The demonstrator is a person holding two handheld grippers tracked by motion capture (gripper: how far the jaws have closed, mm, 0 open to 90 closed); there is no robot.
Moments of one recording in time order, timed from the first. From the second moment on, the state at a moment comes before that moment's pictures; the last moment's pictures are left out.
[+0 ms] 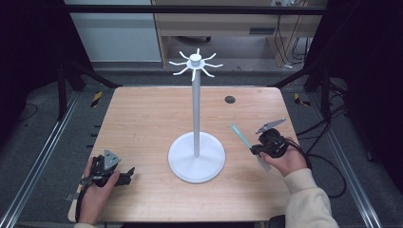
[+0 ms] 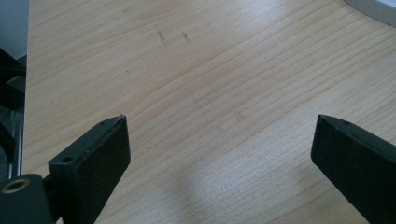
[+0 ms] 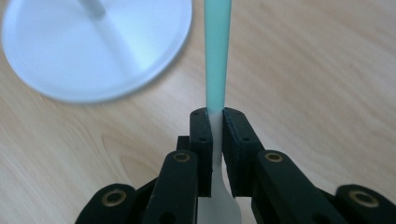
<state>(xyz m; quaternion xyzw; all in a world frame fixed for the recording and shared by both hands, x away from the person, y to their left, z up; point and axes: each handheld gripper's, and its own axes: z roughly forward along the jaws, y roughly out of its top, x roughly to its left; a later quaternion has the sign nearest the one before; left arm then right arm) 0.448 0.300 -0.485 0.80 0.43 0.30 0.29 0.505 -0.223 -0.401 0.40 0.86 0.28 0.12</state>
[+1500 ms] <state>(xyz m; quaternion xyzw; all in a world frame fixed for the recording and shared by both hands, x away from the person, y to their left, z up) 0.443 0.305 -0.482 0.79 0.43 0.31 0.31 0.478 -0.213 -0.340 0.38 0.74 0.51 0.22</state>
